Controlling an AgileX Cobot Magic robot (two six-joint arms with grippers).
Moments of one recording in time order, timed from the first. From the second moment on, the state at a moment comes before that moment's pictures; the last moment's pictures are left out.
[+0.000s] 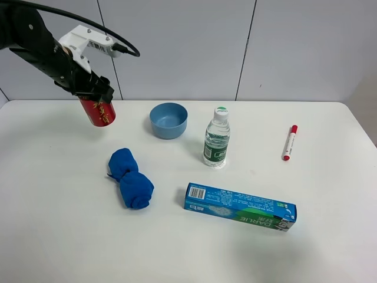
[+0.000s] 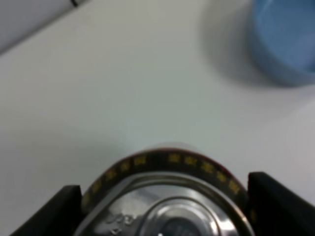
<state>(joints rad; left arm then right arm) -0.24 1.75 -1.34 -0.06 0.60 0.30 -0.01 0.00 -0.49 0.09 1.07 -0.04</state>
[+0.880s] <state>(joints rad) -0.58 1.76 -1.34 -0.07 0.65 0.30 -0.01 0.00 -0.49 0.09 1.07 -0.04</state>
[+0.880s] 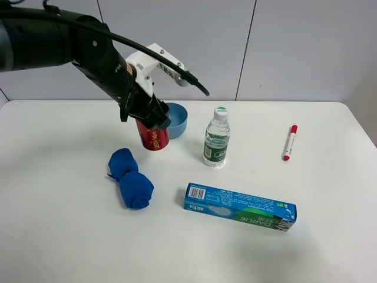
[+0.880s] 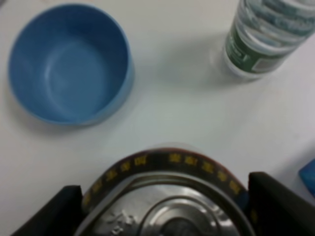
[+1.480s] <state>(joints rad) -0.58 1.97 -1.34 -0.12 0.54 0.31 -0.01 0.00 -0.49 0.09 1.07 -0.04</state>
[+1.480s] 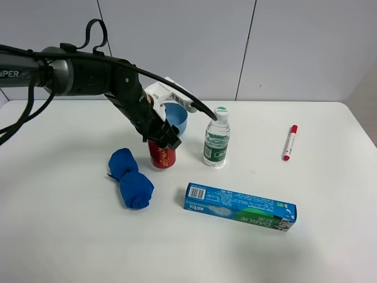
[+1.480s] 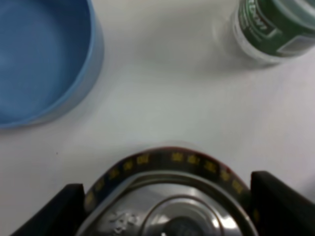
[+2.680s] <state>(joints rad) -0.58 2.06 -1.35 -0.15 0.45 0.23 -0.01 0.00 -0.49 0.09 1.07 -0.04</state>
